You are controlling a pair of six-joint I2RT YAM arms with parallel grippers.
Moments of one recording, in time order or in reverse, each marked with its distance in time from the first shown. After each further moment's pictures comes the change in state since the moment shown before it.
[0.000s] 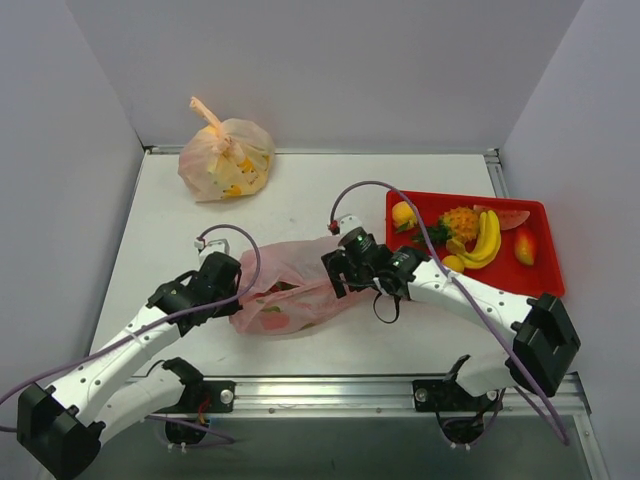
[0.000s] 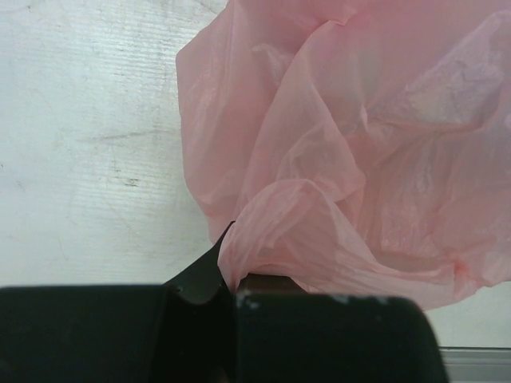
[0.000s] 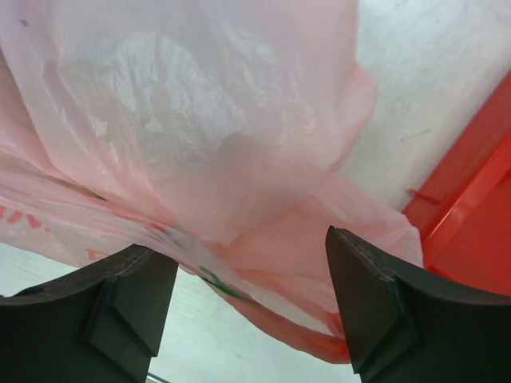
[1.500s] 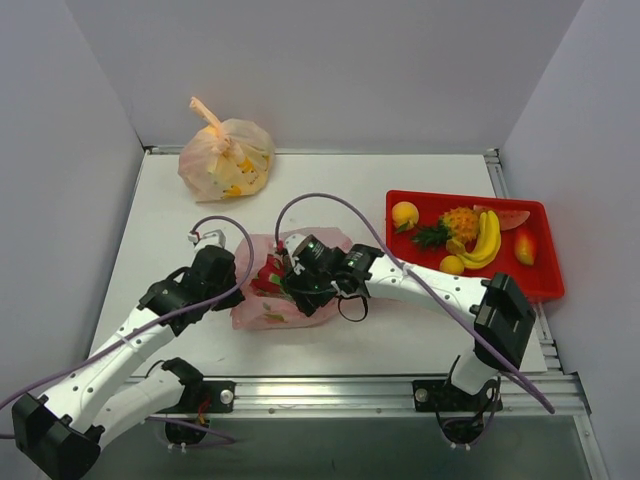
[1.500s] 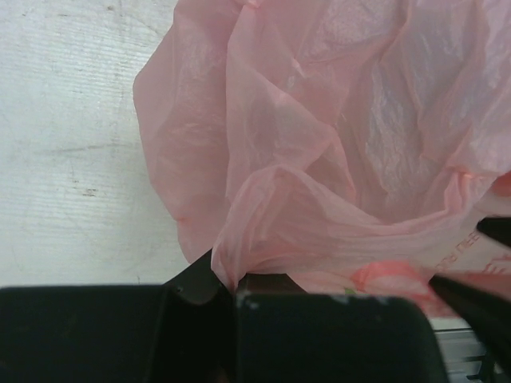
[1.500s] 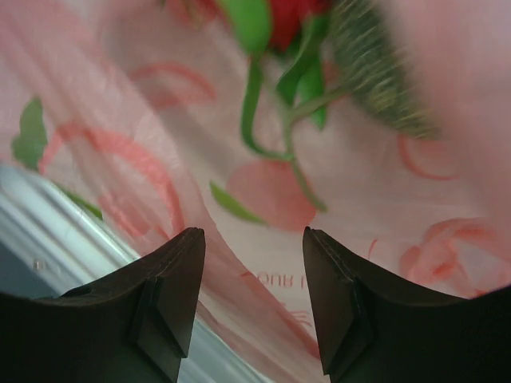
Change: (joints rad) left arm 0.016 -0.032 0.061 0.024 0.056 -0.048; right arm 0.144 0.214 0.256 -0.058 -0.207 -0.050
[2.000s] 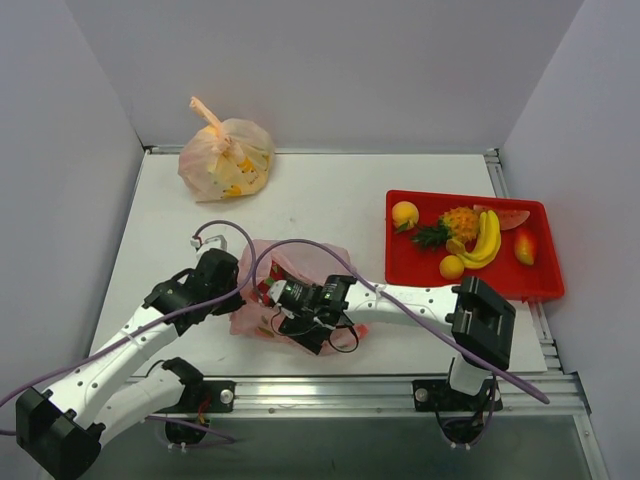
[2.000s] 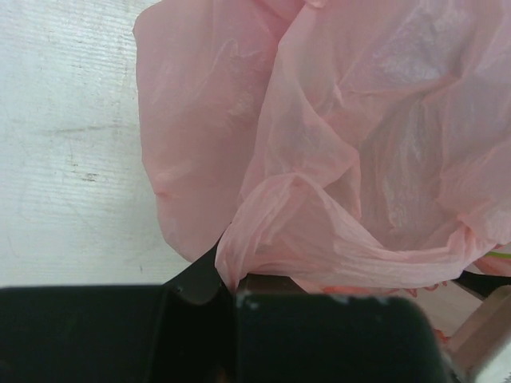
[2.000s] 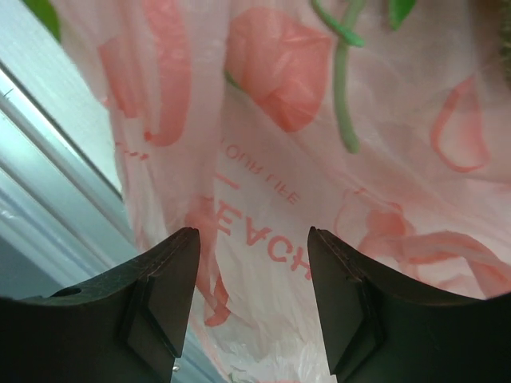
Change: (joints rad) left arm -0.006 0.017 -0.035 -0.007 0.007 -0.035; right arm 0.208 0.093 -0.059 -0.147 0.036 -0.120
